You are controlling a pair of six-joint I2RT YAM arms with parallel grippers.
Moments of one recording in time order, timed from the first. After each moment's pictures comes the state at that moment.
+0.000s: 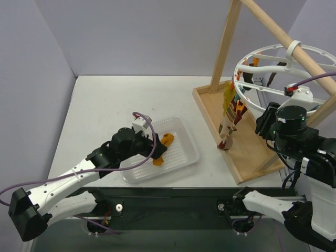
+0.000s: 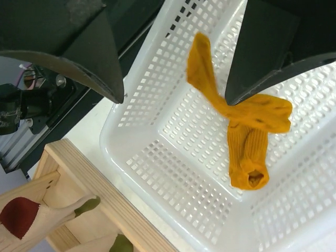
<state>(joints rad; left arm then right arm) -0.84 0.96 0.73 -0.15 0.02 -0.49 0.60 1.03 1.88 -1.45 0.64 0.47</state>
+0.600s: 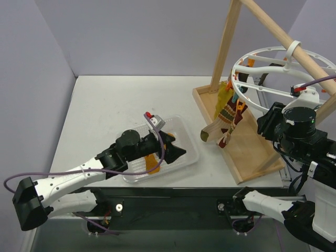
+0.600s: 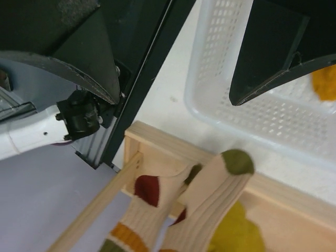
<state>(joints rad) -0.93 1.01 0.74 0.16 0.16 -0.47 0.60 1.03 1.95 -1.47 0.60 0.49</state>
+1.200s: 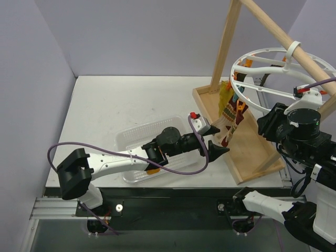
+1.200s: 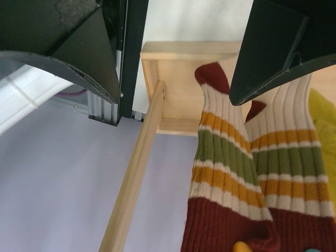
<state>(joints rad) -1.18 1.55 1.09 0.61 0.13 -0.24 0.59 1.03 1.97 -1.47 0.57 0.50</state>
